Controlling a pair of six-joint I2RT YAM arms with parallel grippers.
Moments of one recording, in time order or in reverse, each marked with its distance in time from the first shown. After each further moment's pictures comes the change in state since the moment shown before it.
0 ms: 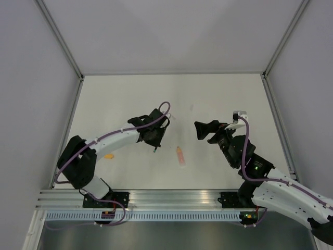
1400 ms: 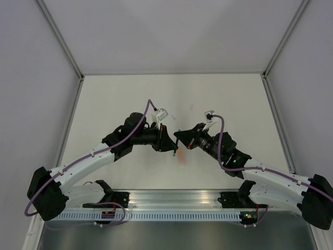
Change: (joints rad) left arm -0.002 -0.481 -0.274 0.527 0.610 -0.188; right arm 0.004 0.306 -0.091 0.418 -0.499 0.162
